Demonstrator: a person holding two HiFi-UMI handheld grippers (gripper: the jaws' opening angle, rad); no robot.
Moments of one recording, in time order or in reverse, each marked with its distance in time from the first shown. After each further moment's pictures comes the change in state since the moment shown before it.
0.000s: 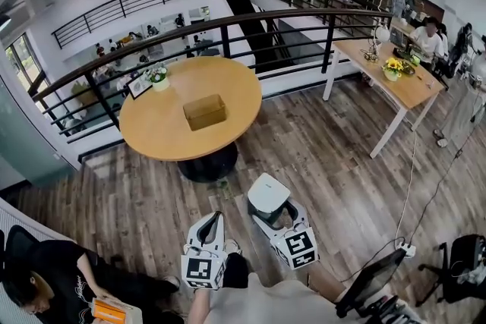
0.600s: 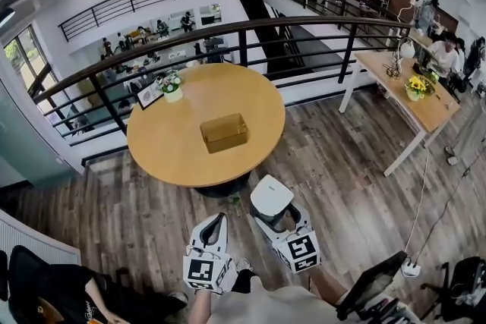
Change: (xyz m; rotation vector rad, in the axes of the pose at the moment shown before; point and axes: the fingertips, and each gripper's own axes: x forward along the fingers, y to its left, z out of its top) left arm 0.088 0.105 0.005 -0.024 0.003 0.012; right arm 0.130 -0.026 0.045 -0.019 -0.009 0.027
